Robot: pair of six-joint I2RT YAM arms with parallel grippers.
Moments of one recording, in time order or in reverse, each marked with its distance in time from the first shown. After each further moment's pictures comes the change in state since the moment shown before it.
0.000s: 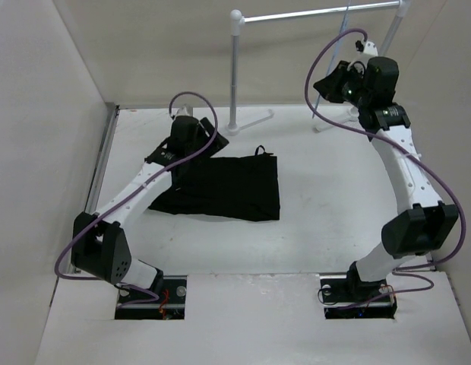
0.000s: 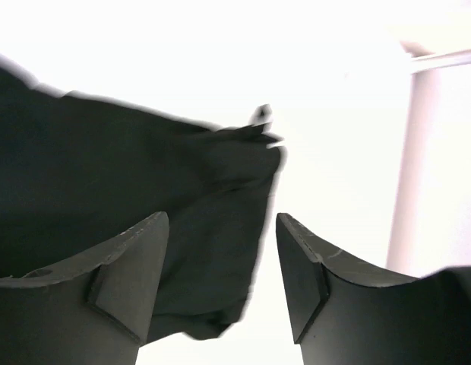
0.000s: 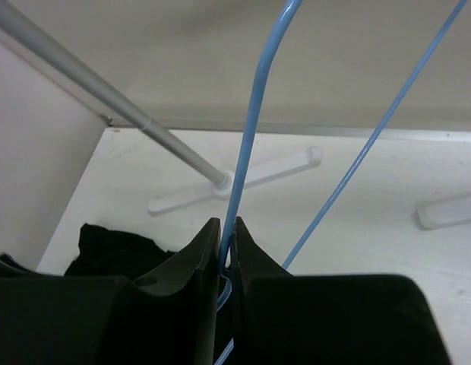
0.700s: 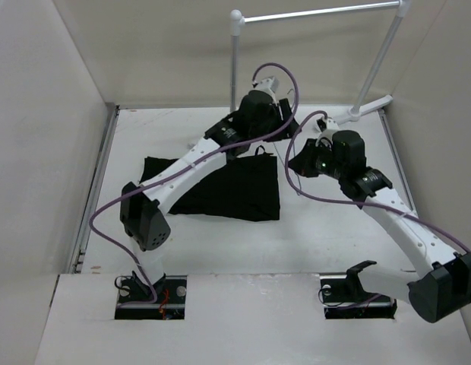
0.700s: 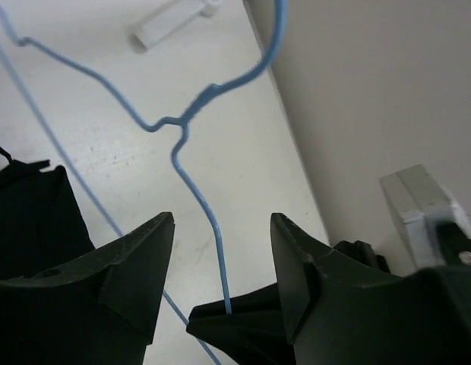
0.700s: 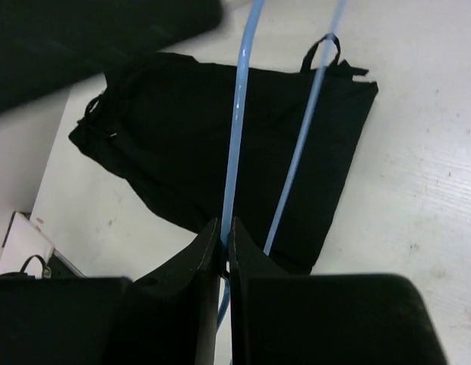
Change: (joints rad) left arm -0.360 0.384 0.713 -0.136 0.016 0.146; right arm 0.287 -0.456 -0.736 0.024 0.048 0.091
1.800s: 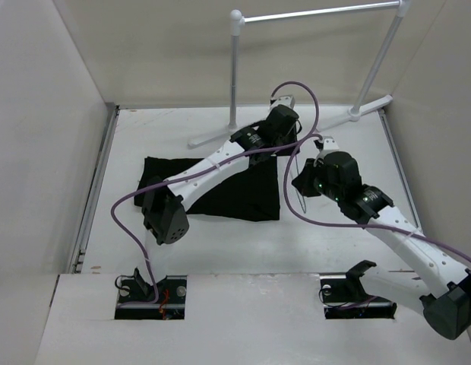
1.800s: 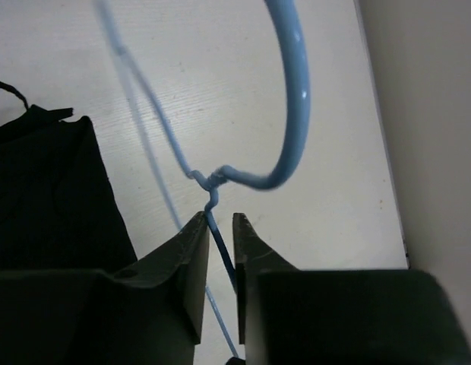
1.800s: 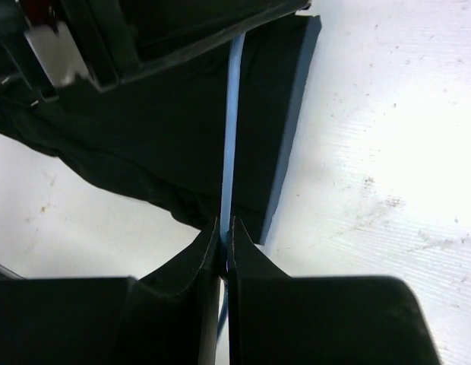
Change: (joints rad) left arm -0.101 0.175 0.128 -0.193 -0.188 0.031; right arm 0.148 -0.152 -0.127 -0.124 0.304 -0.011
